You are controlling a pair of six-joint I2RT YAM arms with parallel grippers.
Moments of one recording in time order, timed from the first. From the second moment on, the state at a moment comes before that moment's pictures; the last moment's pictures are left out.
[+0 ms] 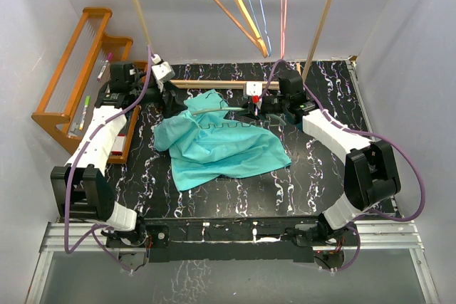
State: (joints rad) left arm -0.07 1.47 1.28 -0.43 0.95 0.57; right arm 0.37 1.57 1.15 -0.03 -0.97 -0.76
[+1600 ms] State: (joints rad) left arm -0.03 1.60 1.32 -0.74 1.12 0.87; right arm 0.37 1.58 1.15 -0.03 -0.97 -0.76
